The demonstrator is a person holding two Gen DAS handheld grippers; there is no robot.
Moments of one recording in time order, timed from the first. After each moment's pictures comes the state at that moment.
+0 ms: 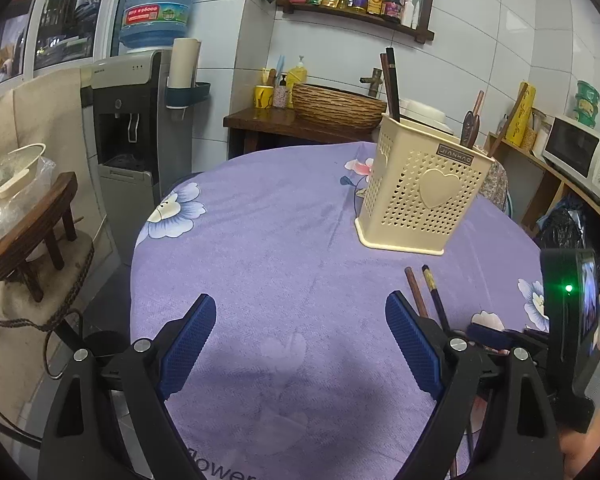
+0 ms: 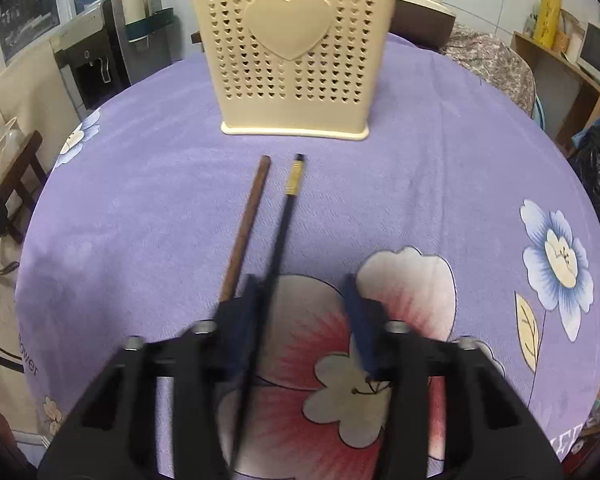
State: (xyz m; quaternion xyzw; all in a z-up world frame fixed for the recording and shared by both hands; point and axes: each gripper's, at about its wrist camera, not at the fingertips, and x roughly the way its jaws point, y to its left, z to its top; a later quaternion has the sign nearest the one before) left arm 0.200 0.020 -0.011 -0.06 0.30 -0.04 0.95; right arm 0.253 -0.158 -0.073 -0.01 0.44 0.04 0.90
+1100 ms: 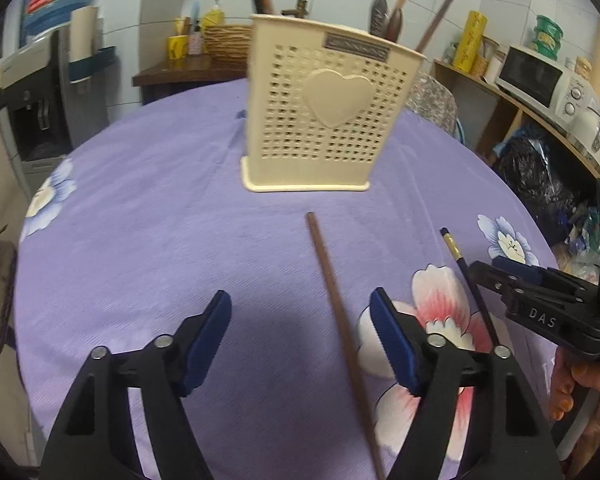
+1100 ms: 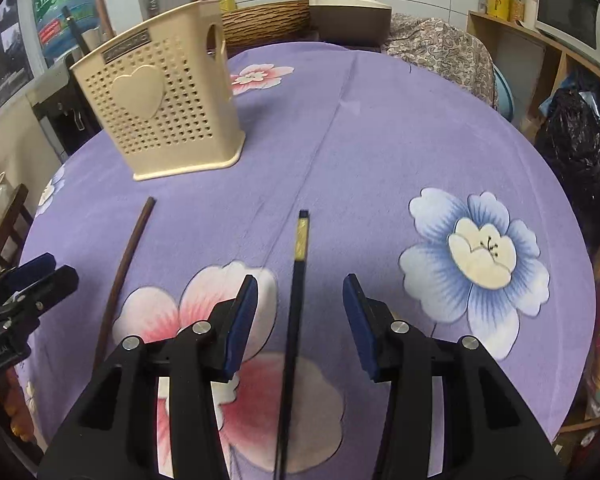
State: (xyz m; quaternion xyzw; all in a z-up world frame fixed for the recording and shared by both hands) left arm 0.252 -0.072 -0.045 -0.01 0.41 -0.16 0.90; right arm 0.249 -0.280 -0.061 0.05 0.42 0.01 0.91
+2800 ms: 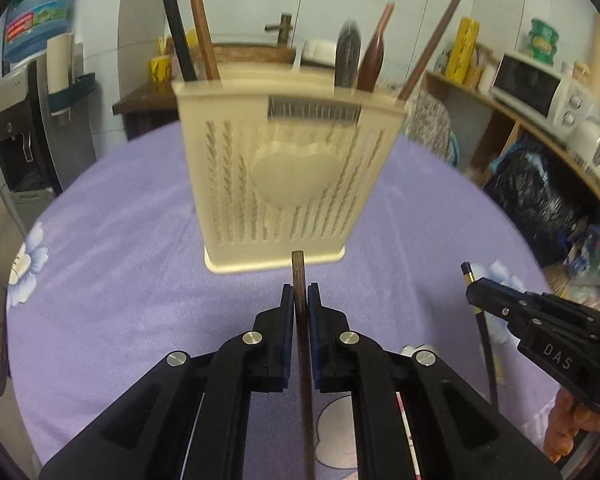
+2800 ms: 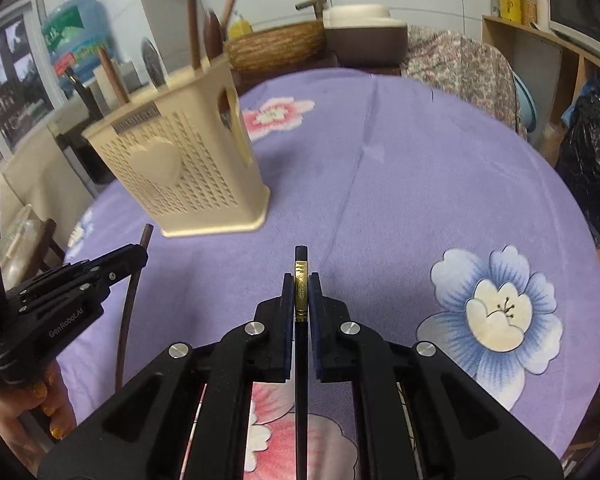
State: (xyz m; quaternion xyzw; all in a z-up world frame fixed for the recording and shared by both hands) left arm 0.289 -0.094 0.000 -0.02 0.37 -0.17 0.91; right arm 0.264 -0.287 -0.010 0.10 0.37 0.06 0.92
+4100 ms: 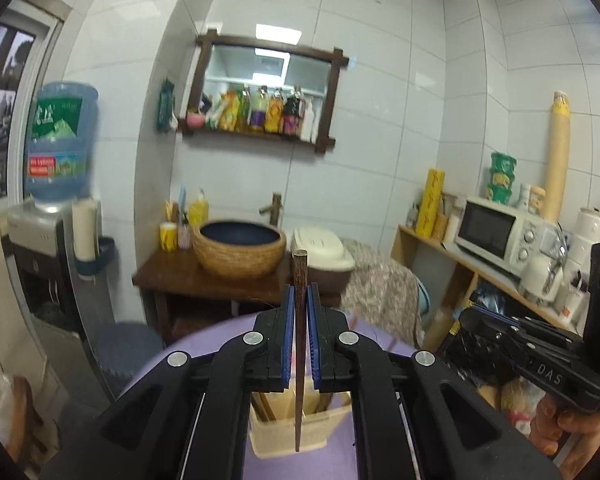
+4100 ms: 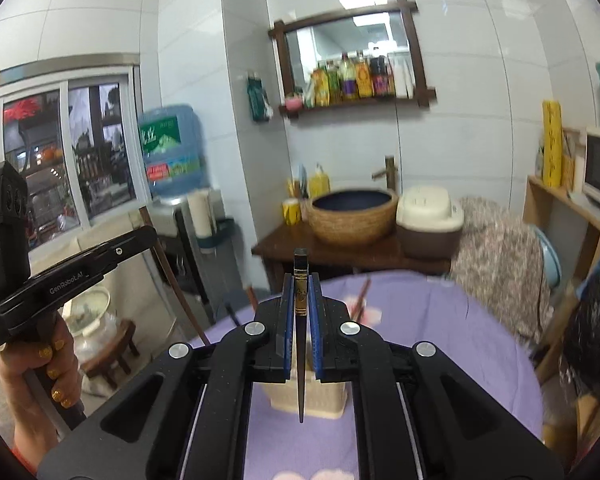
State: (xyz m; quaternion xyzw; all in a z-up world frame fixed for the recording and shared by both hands) left arm 0.270 -0.039 0.245 -0.05 0.13 -0.18 0.97; right arm 0.247 -0.251 0.257 0.05 0.15 0.14 0.98
